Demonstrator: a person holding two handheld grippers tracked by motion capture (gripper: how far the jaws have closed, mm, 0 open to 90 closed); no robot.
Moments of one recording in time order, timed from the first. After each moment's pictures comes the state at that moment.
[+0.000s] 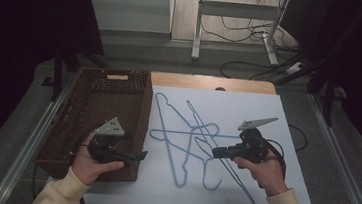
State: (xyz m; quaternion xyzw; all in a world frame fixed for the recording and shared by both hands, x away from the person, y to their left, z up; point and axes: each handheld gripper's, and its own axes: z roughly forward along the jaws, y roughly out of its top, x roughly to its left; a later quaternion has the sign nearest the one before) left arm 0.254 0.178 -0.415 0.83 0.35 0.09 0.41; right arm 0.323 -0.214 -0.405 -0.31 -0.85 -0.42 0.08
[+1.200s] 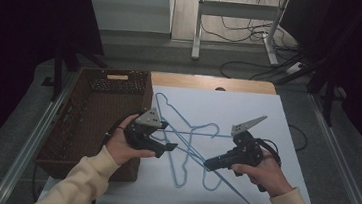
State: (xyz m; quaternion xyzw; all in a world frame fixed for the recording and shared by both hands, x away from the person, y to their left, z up) left arm 0.302 0.105 -0.401 0.88 0.23 0.10 0.41; right arm 0.312 -0.198 -0.394 -0.23 -0.86 -0.40 0.21
